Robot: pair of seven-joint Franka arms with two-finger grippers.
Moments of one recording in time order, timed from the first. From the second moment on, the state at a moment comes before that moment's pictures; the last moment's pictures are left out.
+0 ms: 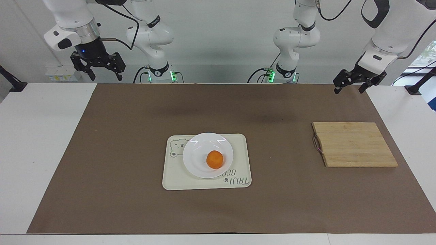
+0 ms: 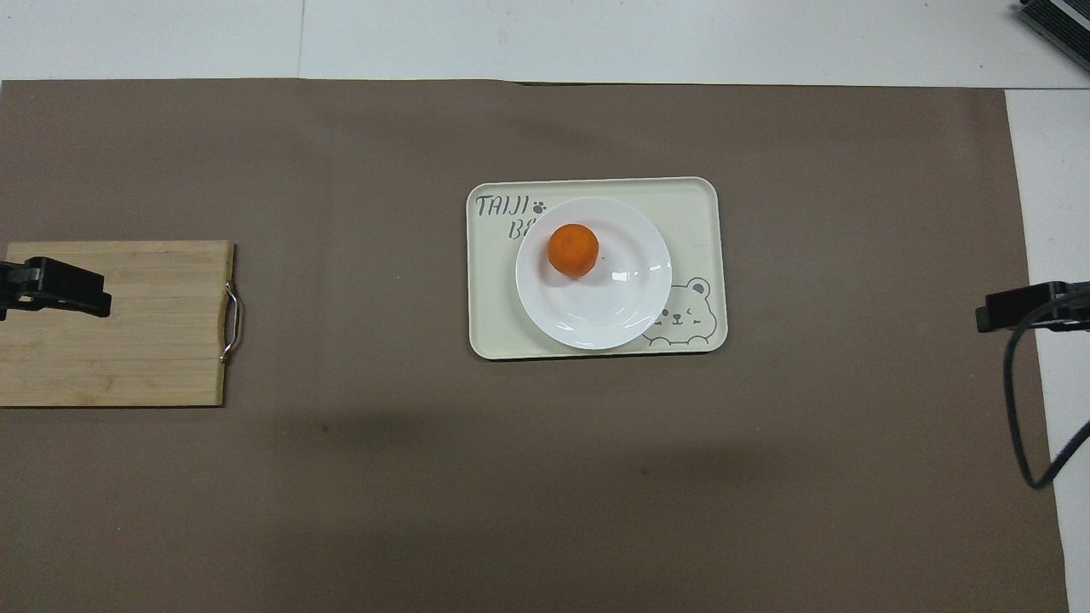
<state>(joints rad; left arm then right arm) -0.02 -0.03 0.00 -1.61 0.01 1.52 0.01 0.09 -0.10 -0.12 -1.61 -0.04 1.50 -0.01</state>
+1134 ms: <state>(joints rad) -0.02 -0.03 0.00 -1.61 0.01 1.52 0.01 0.09 -0.08 -0.12 -1.57 -0.04 1.49 -0.01</state>
